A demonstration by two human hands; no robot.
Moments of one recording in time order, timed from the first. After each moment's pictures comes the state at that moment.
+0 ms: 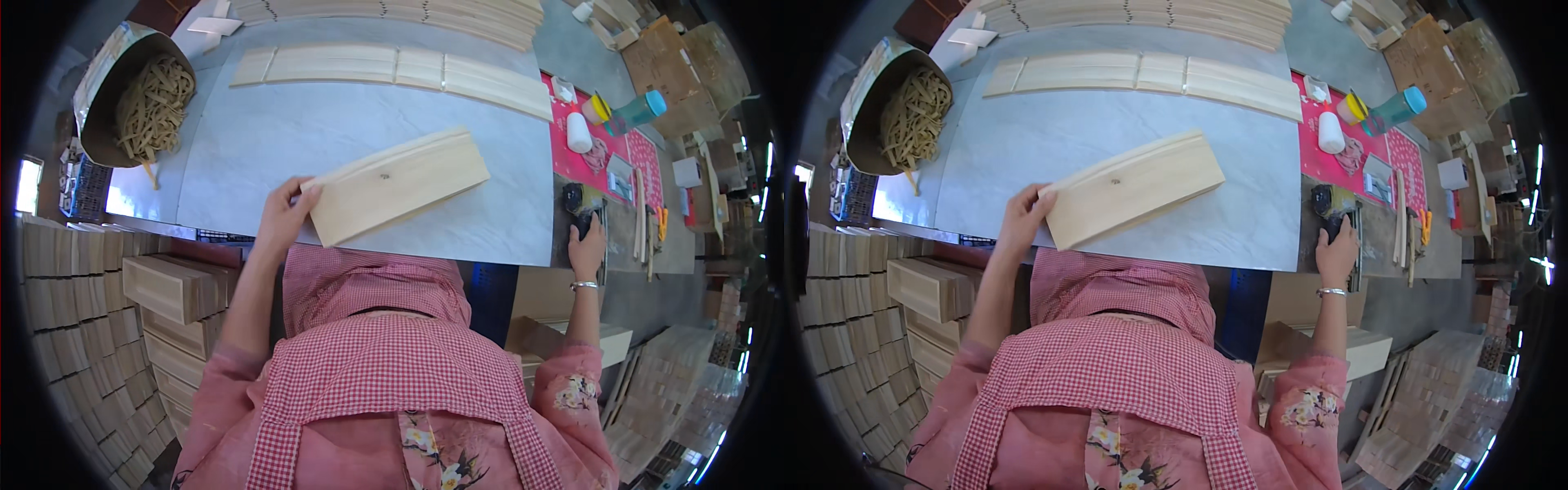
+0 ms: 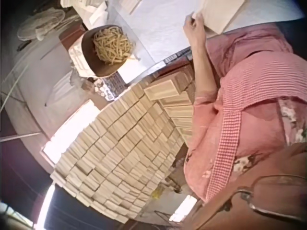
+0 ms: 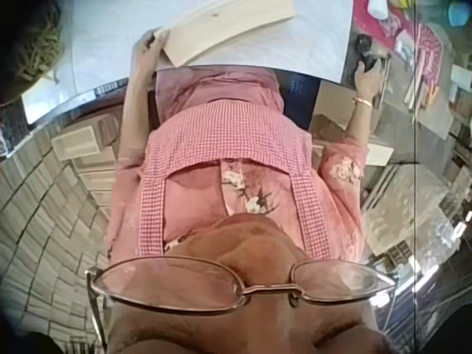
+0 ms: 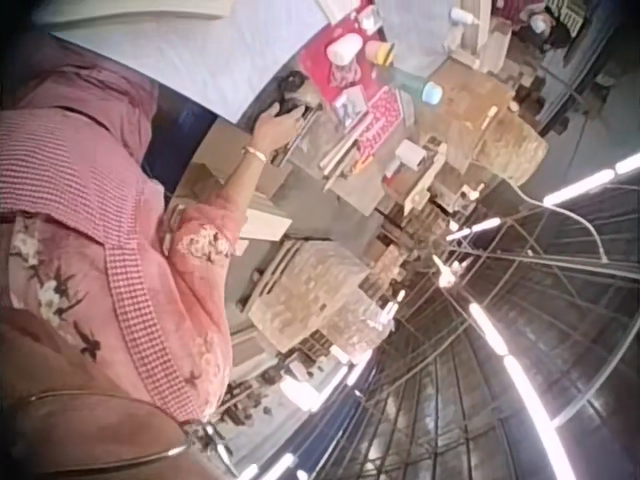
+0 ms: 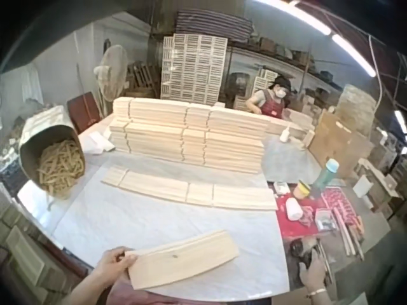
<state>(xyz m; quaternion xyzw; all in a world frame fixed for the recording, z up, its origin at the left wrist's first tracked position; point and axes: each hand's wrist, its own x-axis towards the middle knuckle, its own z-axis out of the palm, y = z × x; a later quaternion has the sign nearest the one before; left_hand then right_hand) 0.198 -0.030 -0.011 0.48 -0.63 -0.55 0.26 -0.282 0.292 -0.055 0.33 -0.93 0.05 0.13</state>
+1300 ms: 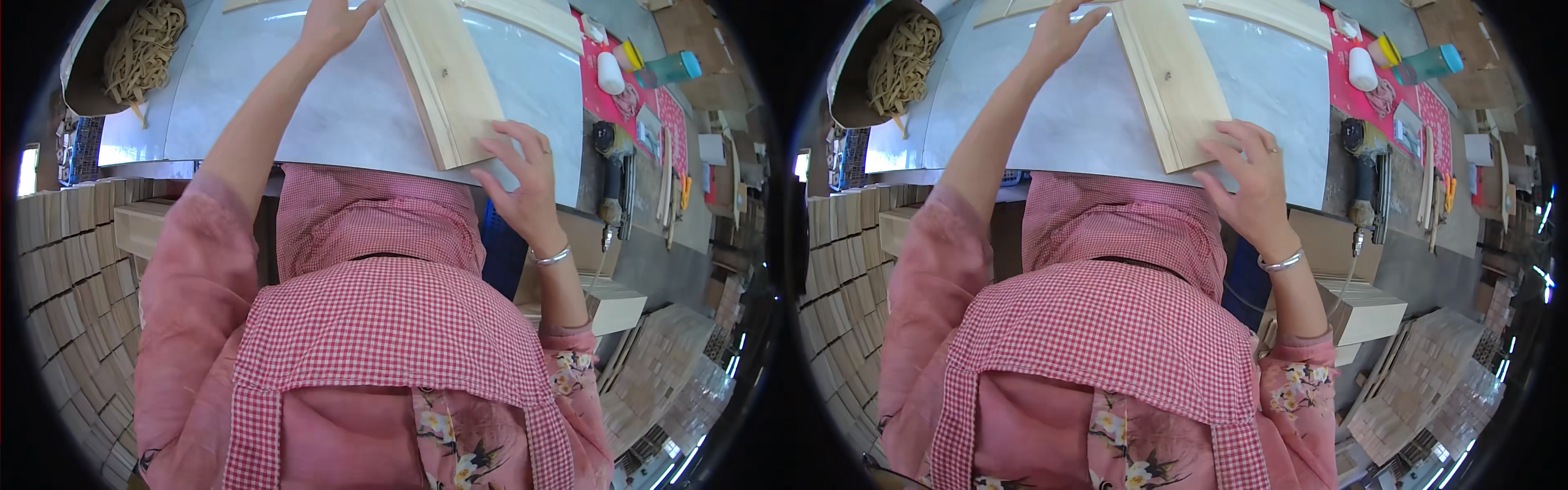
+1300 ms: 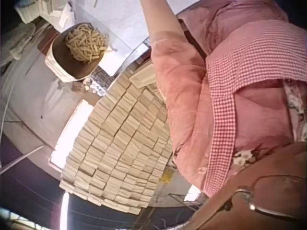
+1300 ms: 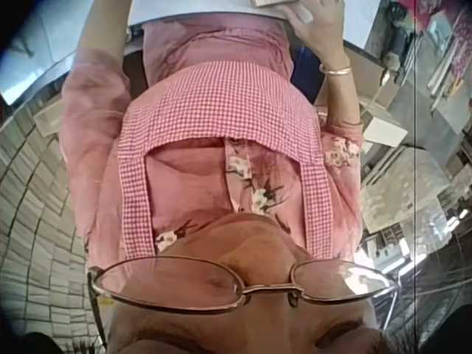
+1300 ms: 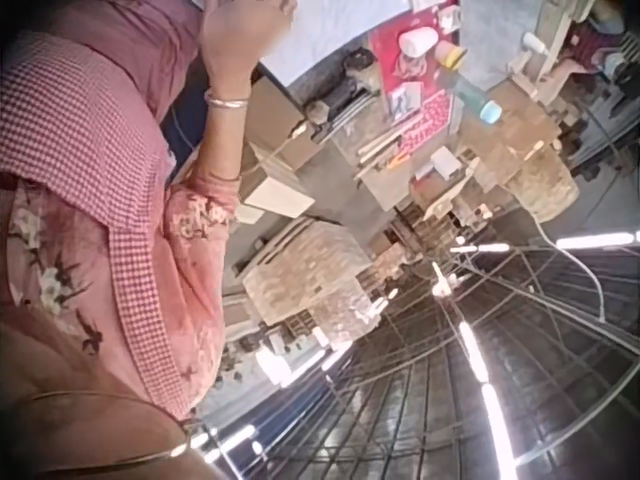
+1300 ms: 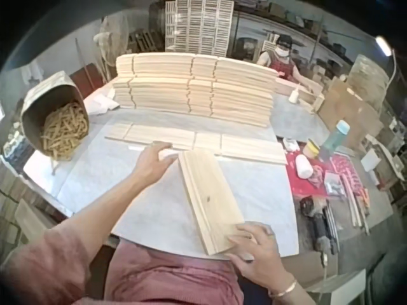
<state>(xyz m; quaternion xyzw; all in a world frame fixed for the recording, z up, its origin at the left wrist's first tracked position) 0.076 -0.156 -0.026 0.43 -0.81 -0.28 0.29 -0.082 0.183 0.011 0.66 -0.67 0.33 -0.03</state>
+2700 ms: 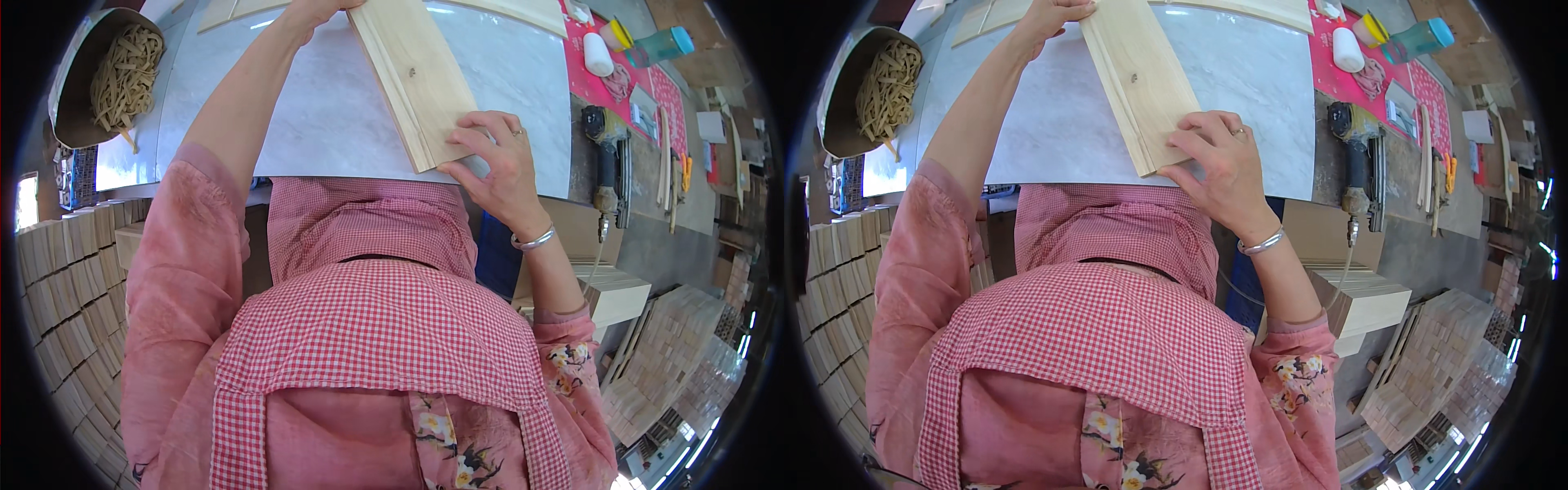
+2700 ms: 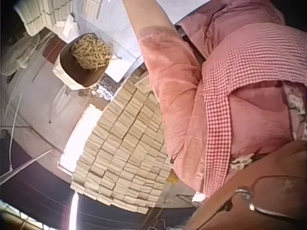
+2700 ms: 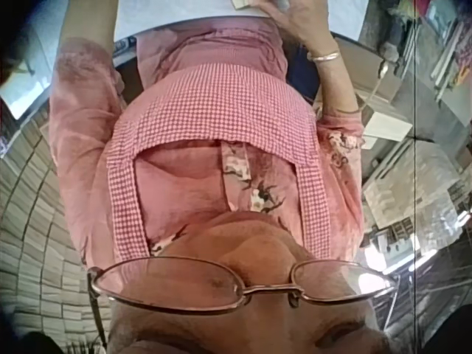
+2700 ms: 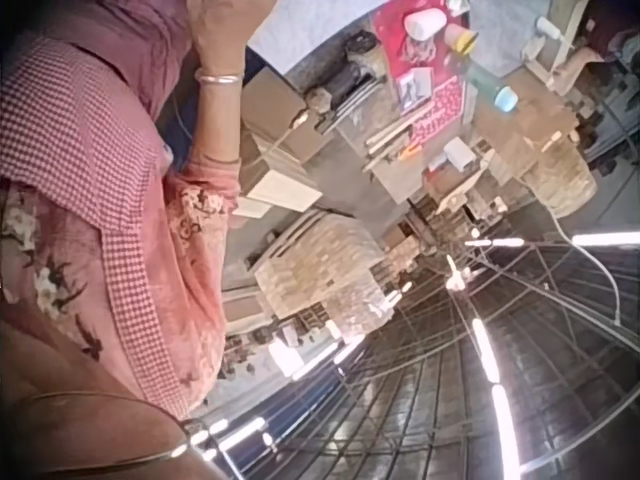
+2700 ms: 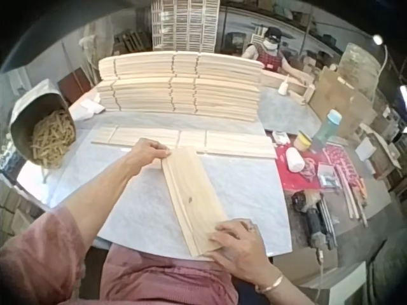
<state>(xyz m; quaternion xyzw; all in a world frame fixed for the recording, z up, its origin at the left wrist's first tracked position) 0.012 -0.209 -0.011 0.25 -0.93 -0.27 0.07 -0.093 0.174 0.002 0.66 -0.67 0.33 -0.04</state>
